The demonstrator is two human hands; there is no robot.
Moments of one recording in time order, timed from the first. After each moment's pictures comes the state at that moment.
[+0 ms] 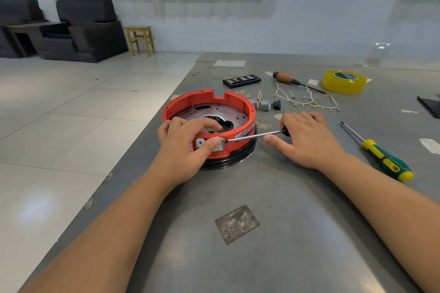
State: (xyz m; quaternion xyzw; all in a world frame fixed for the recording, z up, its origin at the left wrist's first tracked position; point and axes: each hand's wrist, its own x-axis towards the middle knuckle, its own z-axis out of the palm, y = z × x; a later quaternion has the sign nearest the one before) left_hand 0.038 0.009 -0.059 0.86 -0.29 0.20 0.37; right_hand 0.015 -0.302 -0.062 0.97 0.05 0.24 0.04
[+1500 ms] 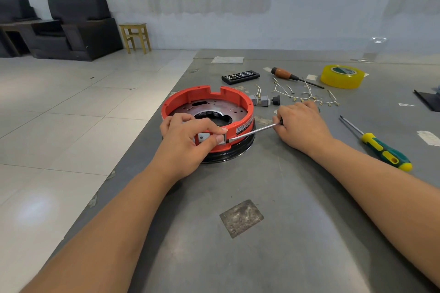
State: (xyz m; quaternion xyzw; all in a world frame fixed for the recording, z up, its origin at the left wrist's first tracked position) left_hand 0.033 0.012 -0.047 0.87 -0.27 0.14 0.38; right_hand 0.041 -0.294 -0.057 0.97 -0.01 0.24 0.07
